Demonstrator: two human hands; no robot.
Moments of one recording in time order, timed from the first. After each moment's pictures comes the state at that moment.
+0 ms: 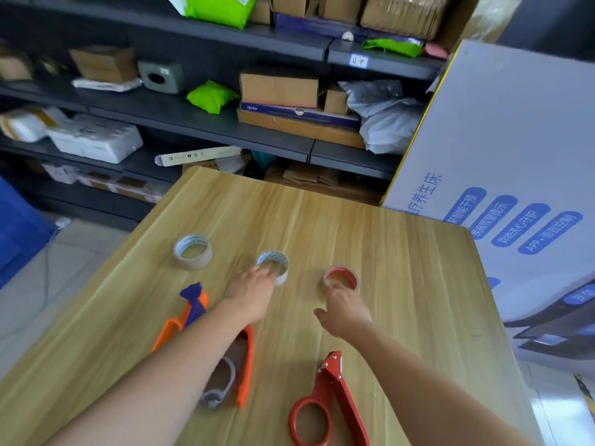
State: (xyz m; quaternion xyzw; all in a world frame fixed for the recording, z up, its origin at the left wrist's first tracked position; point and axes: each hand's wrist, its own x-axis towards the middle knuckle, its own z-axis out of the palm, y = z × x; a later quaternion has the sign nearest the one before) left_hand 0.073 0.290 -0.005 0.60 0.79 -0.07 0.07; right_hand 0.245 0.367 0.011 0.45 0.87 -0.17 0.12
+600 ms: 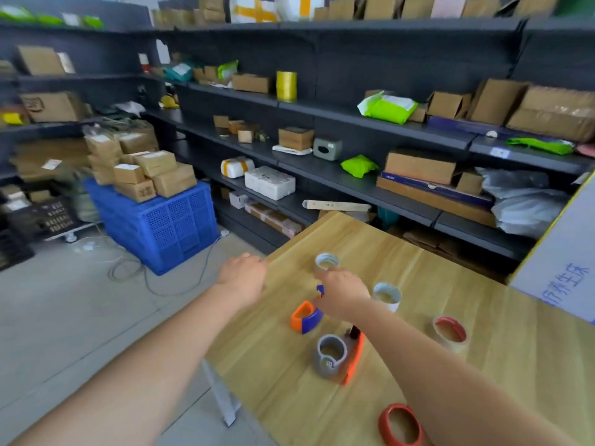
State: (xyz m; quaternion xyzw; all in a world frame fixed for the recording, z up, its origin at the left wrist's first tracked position) left_hand 0.032 0.013 0.120 0.37 0.93 -0.07 -0.04; right_hand 0.148 0.174 0.125 0.15 0.98 -0.08 0.05
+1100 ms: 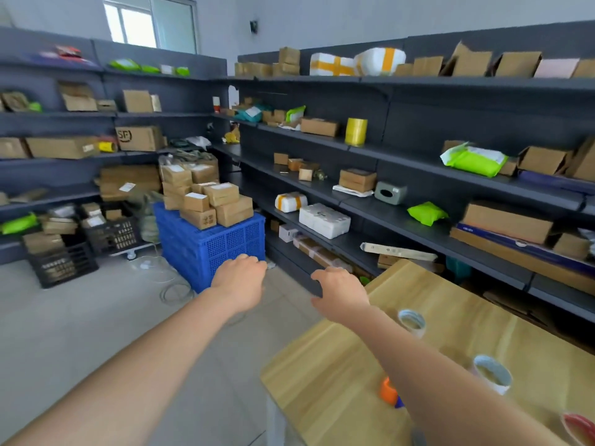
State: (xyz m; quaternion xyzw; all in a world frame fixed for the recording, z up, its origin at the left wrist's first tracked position) left_hand -0.098 -0.163 0.174 0.30 0.95 -0.03 -0.10; right_hand -0.021 0.019 0.164 0.06 0.99 -0.06 -0.05
